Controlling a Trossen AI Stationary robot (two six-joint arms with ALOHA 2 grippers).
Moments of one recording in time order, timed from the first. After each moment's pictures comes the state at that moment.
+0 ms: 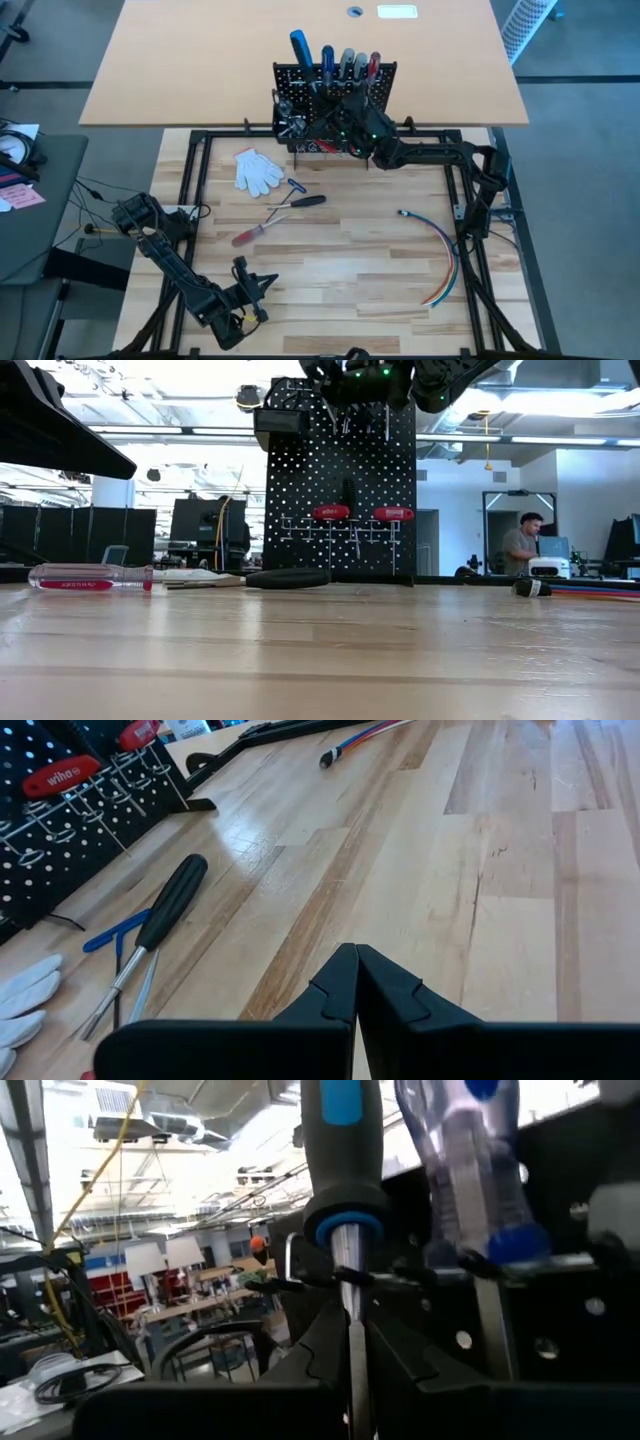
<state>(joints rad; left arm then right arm) -0.93 1.77 0.92 -0.38 -1.21 -0.95 -0.36 1.81 1.31 0.87 0.40 0.09</state>
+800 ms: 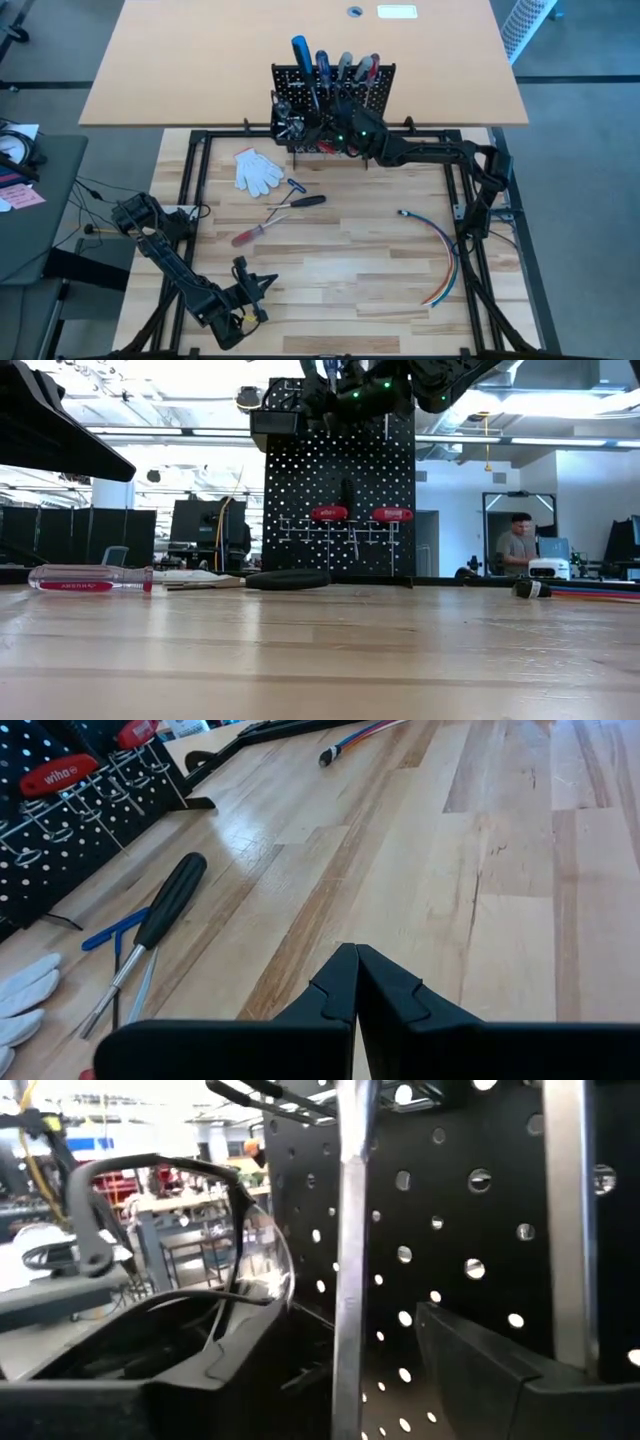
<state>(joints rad) -0.93 1.77 0.92 -0.38 -1.21 -0.95 -0.34 1.80 1.31 0.58 0.32 0.07</state>
